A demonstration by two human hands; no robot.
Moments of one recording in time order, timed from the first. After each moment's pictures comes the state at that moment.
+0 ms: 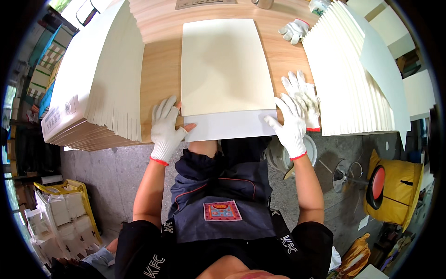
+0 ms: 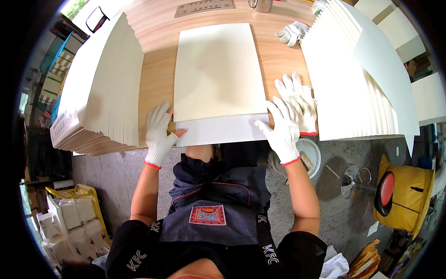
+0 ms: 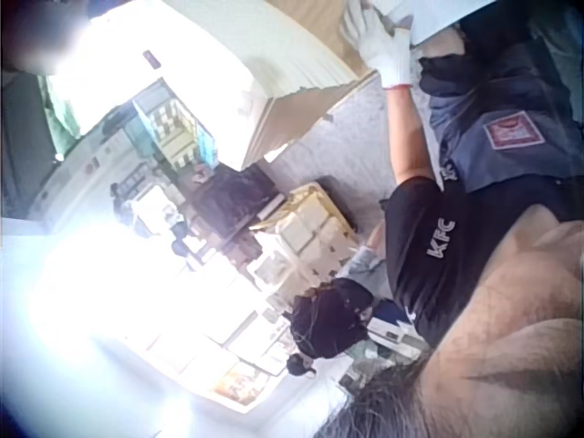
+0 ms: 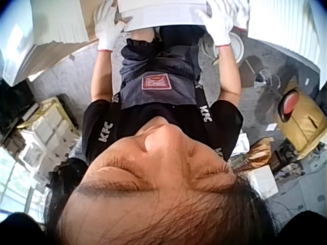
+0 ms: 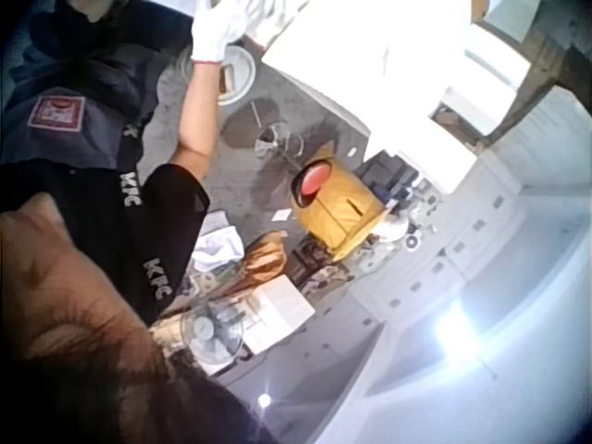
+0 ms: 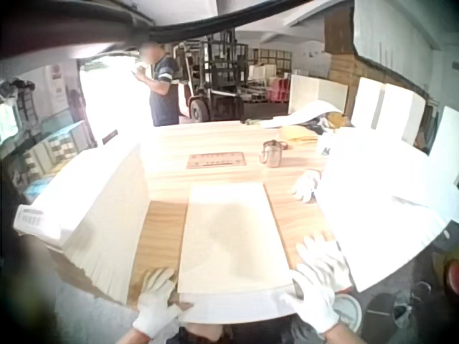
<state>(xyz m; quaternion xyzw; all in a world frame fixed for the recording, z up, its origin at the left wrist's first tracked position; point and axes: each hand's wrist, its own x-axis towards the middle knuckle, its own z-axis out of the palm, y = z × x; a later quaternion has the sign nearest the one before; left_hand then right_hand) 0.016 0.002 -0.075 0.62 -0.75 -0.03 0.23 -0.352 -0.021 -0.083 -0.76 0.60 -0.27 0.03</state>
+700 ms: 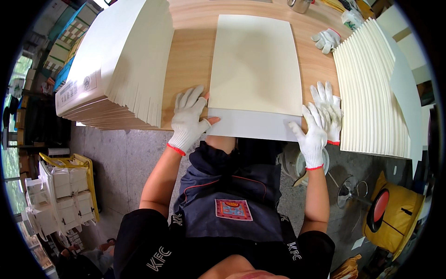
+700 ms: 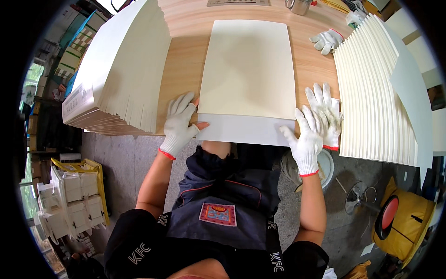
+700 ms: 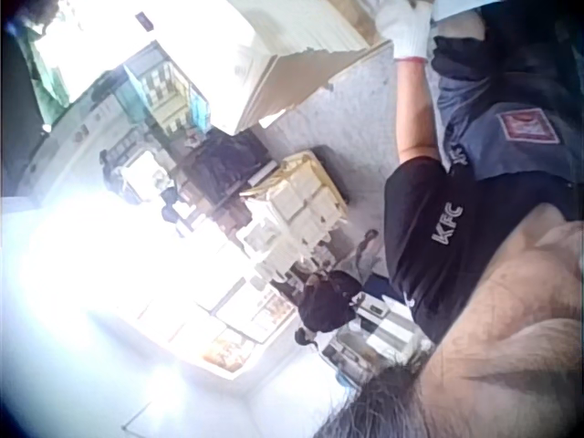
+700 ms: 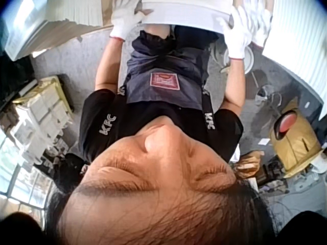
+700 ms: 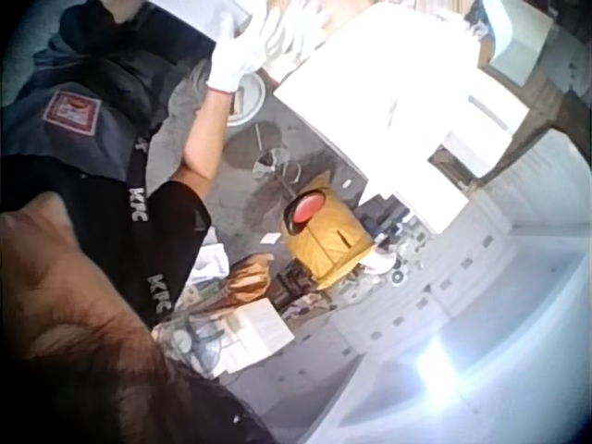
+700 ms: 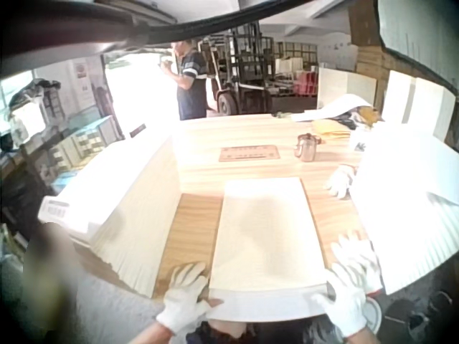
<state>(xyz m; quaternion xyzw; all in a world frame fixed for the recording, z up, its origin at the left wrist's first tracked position) 0.016 0.001 -0.068 0.61 -0.75 -0.04 0.23 -0.353 -0.018 -0.084 -0.76 0.60 -0.26 0.01</state>
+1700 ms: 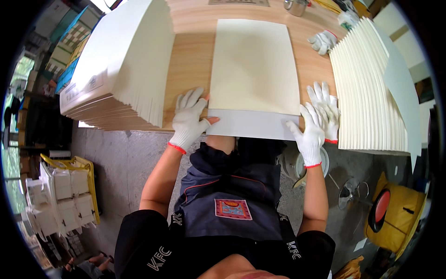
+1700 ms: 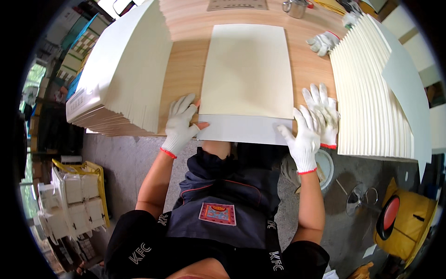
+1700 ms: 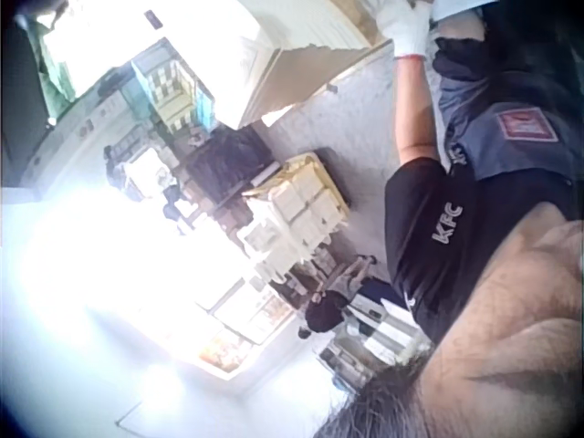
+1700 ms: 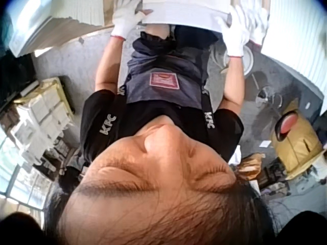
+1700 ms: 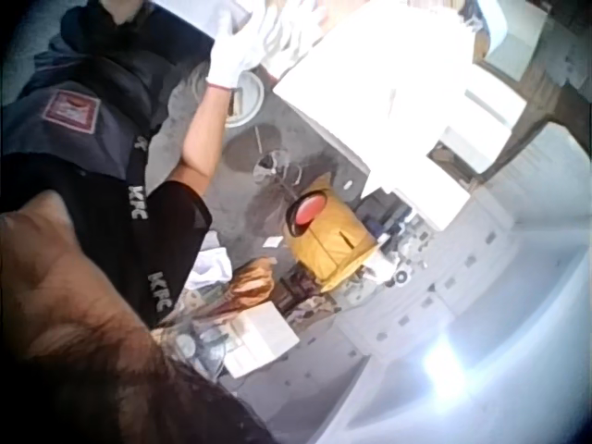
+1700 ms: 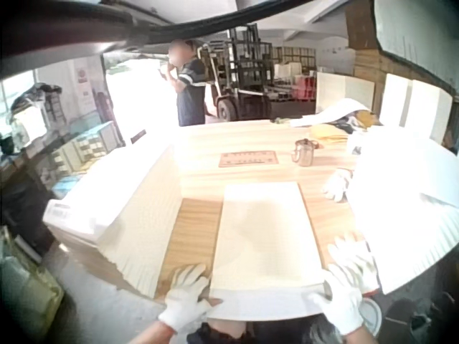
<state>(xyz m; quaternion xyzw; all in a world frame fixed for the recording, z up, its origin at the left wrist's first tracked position) 0.019 0.001 -0.070 0.62 -0.76 -0.04 0.21 -0.353 -0.019 -0.082 -0.76 0.59 -0.27 0.00</state>
